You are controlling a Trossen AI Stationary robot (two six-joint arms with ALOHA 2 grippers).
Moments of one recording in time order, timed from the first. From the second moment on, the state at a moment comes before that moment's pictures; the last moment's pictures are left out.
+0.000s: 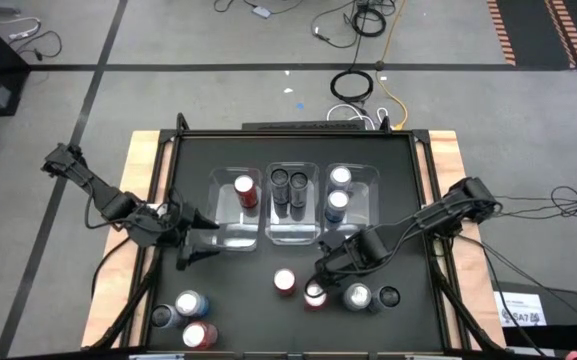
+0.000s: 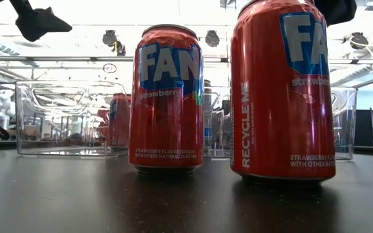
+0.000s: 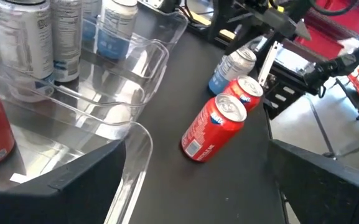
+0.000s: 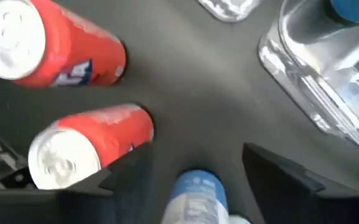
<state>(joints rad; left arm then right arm) -0.63 0.71 0.63 -0.43 -0.49 -0.73 0.43 1.76 1.56 -1.14 0.11 1.29</state>
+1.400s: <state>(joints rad) -0.62 0.71 0.63 -0.41 -0.49 -0.75 0.56 1.79 1.56 -1.20 -0.08 1.22</state>
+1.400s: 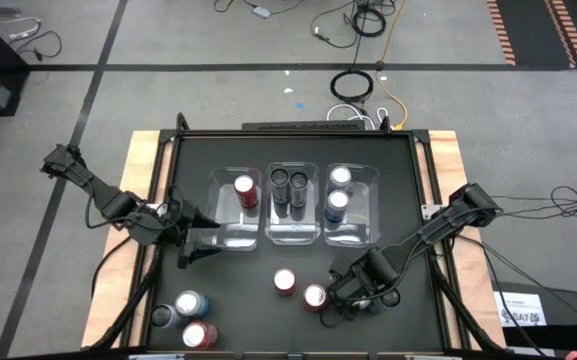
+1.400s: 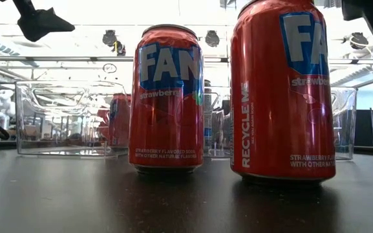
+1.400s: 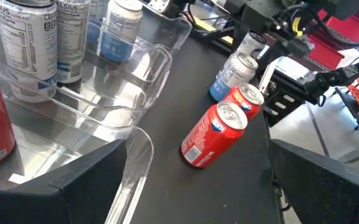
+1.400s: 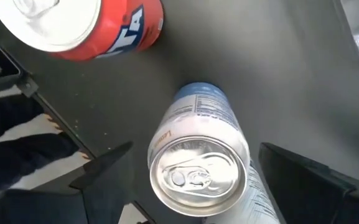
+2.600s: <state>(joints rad) -0.62 0.71 0.63 -0.41 -0.49 -0.74 0.56 1.91 1.56 -1.22 -0.17 1.00</state>
